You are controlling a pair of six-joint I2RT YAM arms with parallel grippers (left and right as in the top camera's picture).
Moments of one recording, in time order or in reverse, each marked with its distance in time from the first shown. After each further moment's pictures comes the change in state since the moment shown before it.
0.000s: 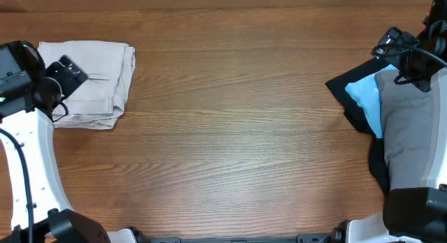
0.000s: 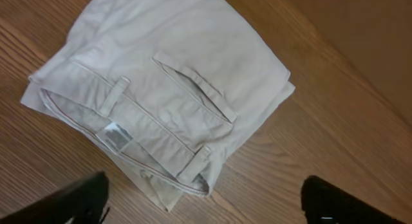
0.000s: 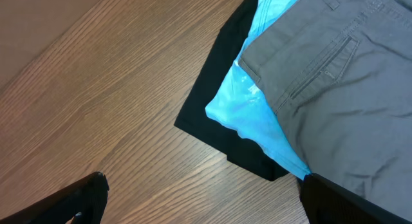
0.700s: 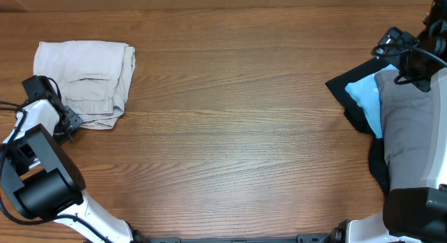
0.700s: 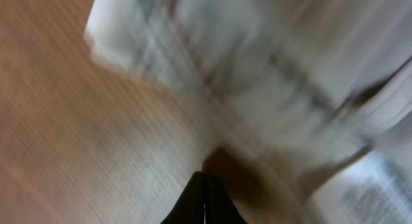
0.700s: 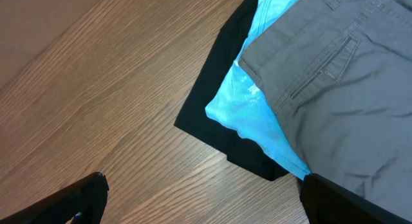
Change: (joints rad) left arm 0.104 0.467 -0.124 0.130 -0.382 0.077; right arm 0.000 0.000 0.000 -0.001 0.000 0.000
